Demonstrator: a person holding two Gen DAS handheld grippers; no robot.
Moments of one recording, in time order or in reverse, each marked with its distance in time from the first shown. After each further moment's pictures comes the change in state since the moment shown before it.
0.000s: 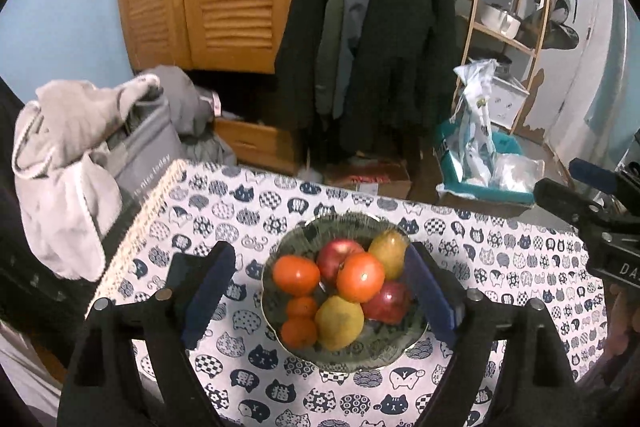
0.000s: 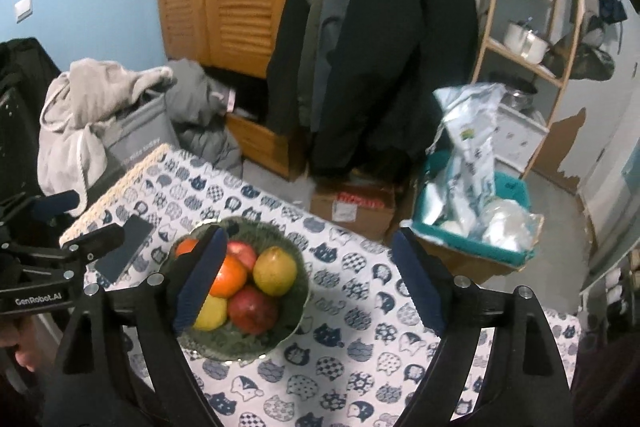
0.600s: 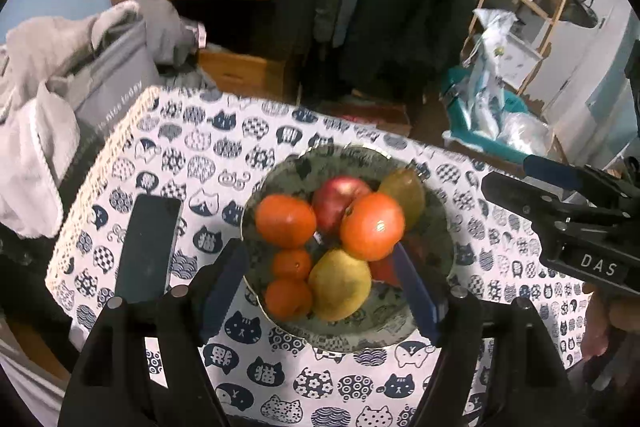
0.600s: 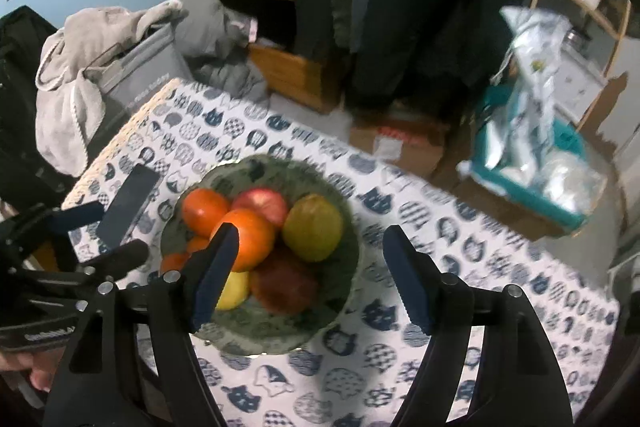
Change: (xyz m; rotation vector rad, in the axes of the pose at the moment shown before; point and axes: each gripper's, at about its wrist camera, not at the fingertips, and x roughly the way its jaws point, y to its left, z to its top) left arm 0.074 0.014 -0.034 -0.052 0.216 -0.069; right arm 0.099 0.024 -0.024 -0.001 0.241 0.108
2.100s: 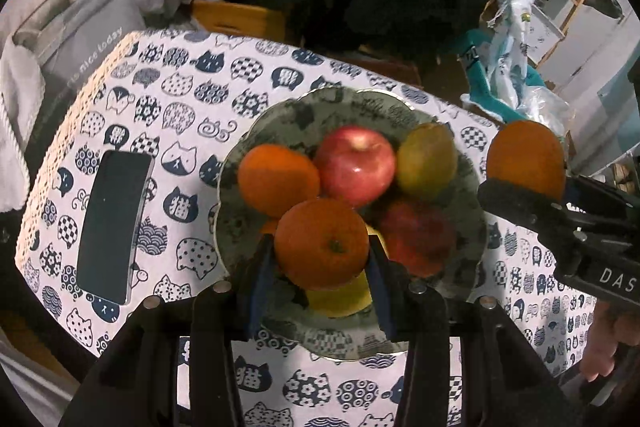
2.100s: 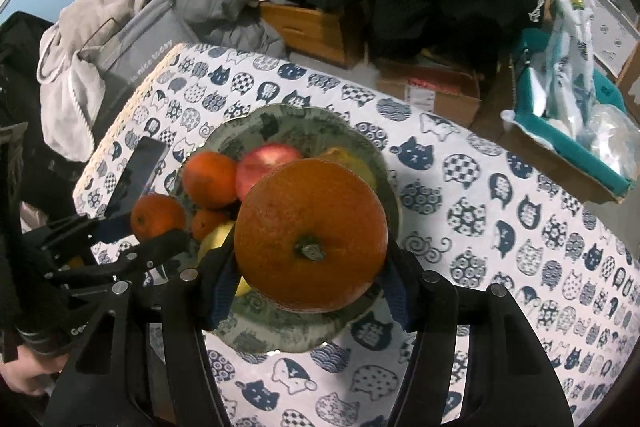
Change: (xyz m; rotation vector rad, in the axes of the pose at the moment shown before) left arm 0.072 0.007 -0.016 -0.045 0.166 -0.001; right arm 0.074 -0.004 -0.018 0.073 0.180 0.162
